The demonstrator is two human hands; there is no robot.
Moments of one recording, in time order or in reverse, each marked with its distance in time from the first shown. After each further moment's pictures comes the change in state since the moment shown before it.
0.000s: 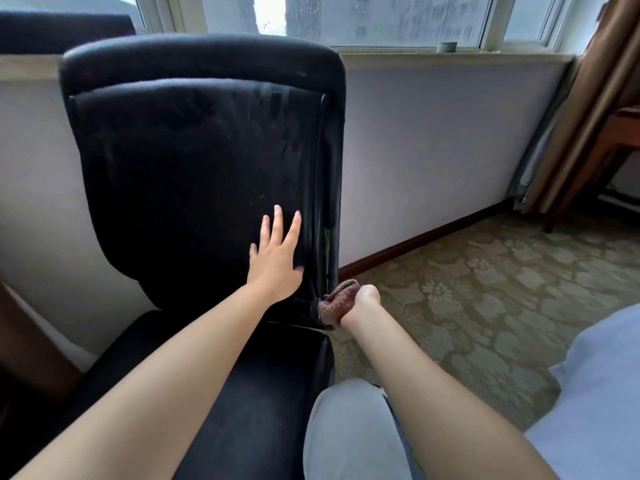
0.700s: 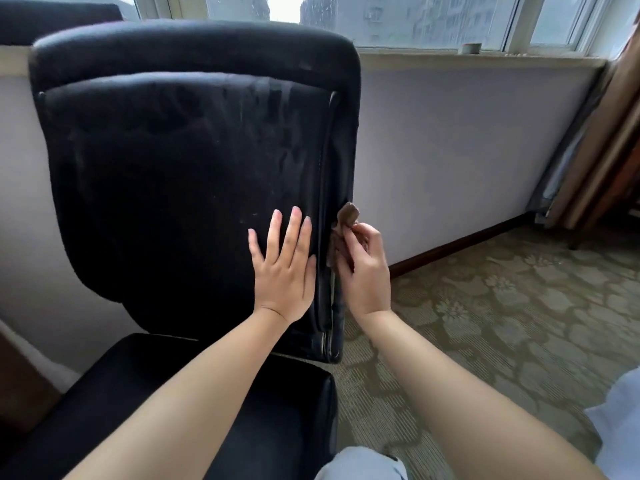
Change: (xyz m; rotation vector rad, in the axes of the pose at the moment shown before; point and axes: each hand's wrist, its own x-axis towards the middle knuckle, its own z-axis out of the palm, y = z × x) left_hand 0.054 -0.010 0.049 0.211 0.587 0.239; right_hand 0.066 -0.038 0.038 -1.080 -0.094 -1.778
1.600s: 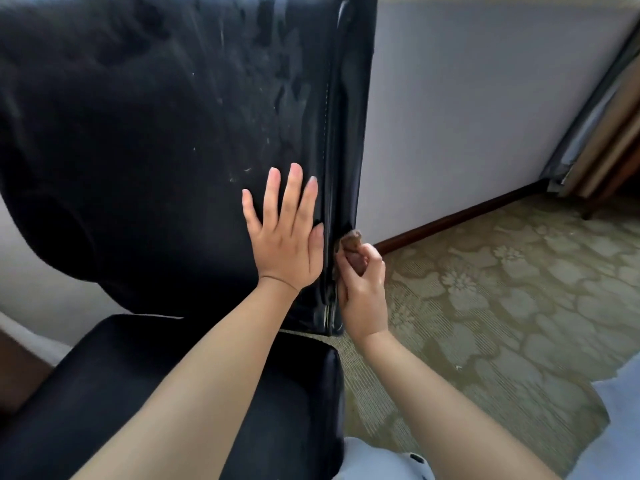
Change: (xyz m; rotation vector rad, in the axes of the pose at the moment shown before) left_hand 0.010 -0.014 0.038 0.028 0.151 -0.004; right_hand -0.073 0.055 0.053 -0.098 -0.147 -0.011
